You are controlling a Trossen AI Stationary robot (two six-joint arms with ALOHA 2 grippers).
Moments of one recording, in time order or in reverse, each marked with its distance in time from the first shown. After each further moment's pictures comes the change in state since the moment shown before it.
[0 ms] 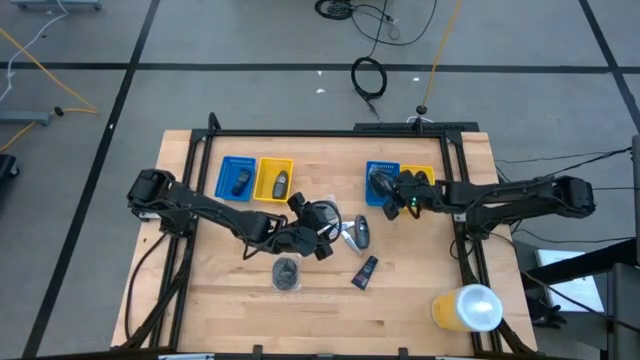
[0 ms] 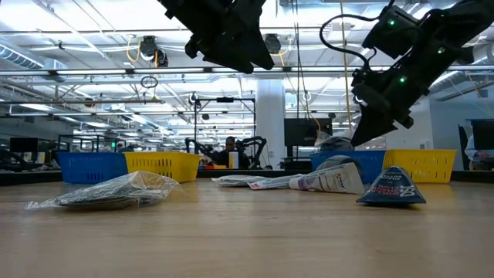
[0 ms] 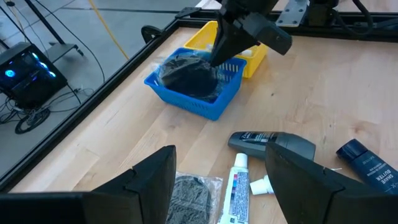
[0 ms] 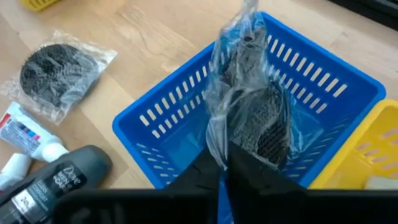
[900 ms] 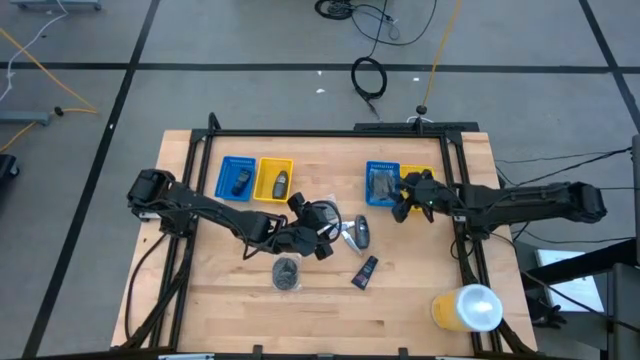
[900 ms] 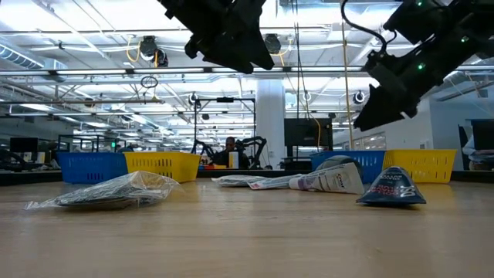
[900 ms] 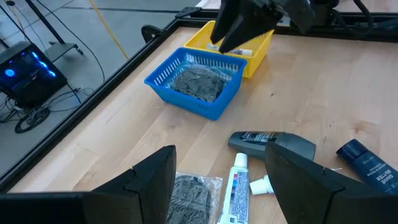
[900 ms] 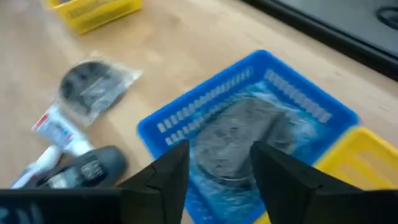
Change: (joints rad) left arm 0.000 0.000 0.000 -0.001 0.000 -0.005; right arm 0.054 -0.206 -0.059 0.000 0.023 -0.111
